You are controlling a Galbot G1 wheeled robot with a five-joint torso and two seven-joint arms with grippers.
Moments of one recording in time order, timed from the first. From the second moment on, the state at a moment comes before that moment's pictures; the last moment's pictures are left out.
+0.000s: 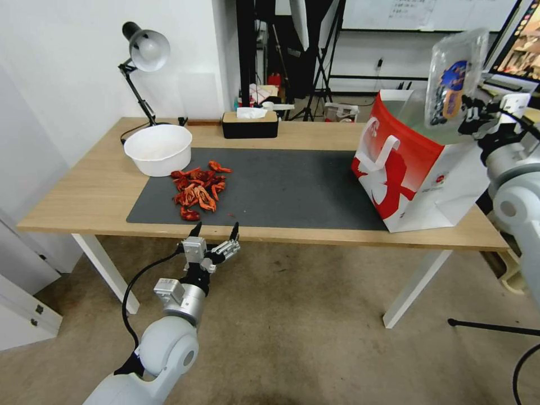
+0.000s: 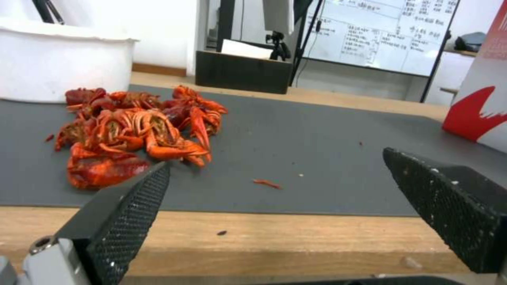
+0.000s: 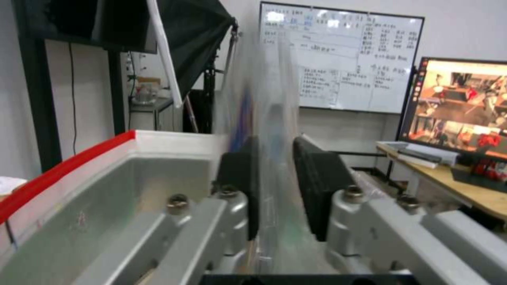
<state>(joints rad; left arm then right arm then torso) 1.34 -1.09 -0.18 -1.99 -0.52 -0.12 -0.28 -0.84 0.79 0.59 1.91 0.74 -0.39 0.29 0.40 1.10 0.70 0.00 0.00</state>
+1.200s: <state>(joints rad) 1.41 -1.12 -0.25 -1.96 -0.47 -0.18 -0.23 -1.41 0.93 0.72 2.25 0.61 -0.01 0.06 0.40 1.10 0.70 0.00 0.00</state>
